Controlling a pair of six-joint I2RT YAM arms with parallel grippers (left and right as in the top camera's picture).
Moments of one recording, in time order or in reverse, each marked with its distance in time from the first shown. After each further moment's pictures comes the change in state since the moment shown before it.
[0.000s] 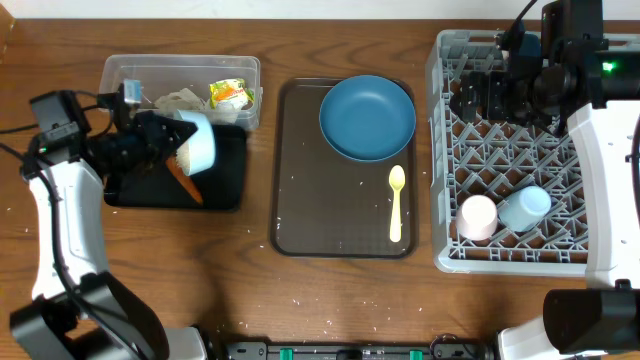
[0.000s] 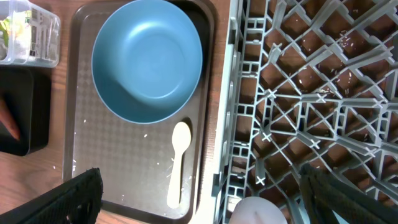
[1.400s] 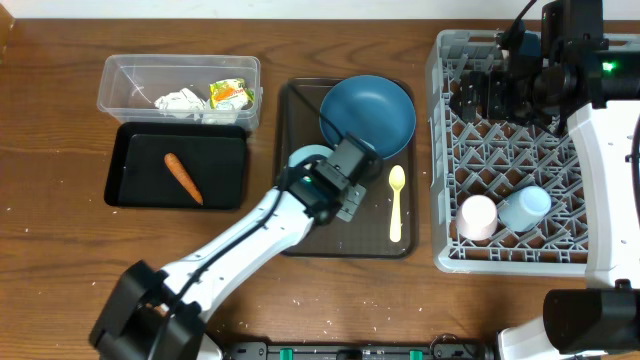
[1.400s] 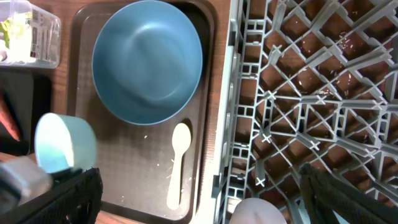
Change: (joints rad) left arm -1.178 0.012 -0.090 0.135 -1.218 -0.043; right arm 0.000 0.000 0.000 0.005 0.000 0.000
